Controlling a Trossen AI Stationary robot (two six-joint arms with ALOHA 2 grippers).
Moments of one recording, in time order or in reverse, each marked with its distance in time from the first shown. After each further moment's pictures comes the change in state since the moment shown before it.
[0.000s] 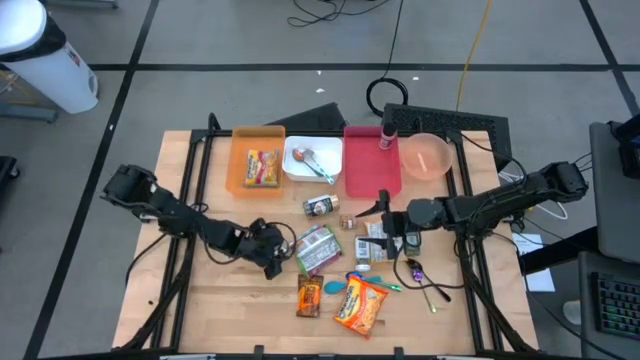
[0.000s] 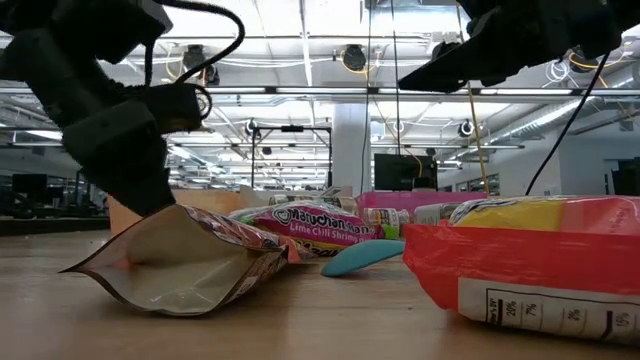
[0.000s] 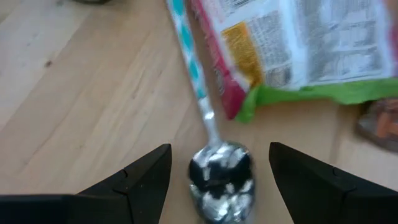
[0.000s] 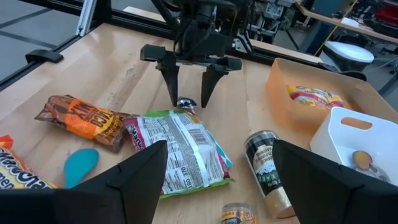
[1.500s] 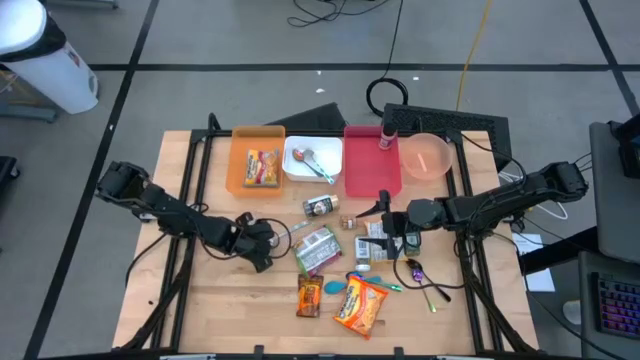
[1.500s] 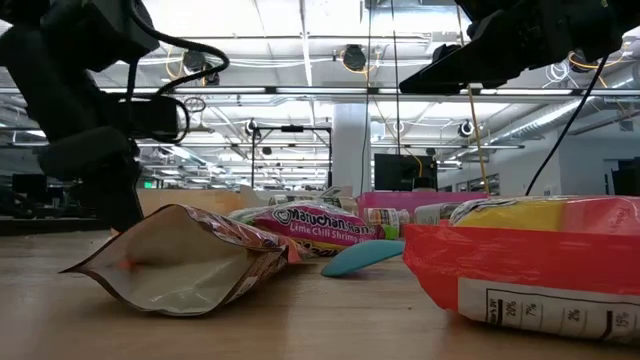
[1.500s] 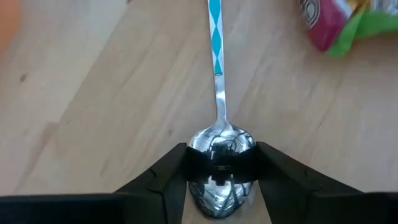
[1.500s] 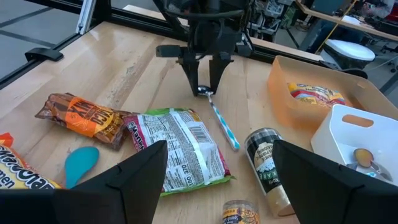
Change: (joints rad) left arm 0.010 -0.082 -0.002 -0.297 -0.016 -0.069; right arm 0.000 0.000 -0.006 0.002 0.000 0.004
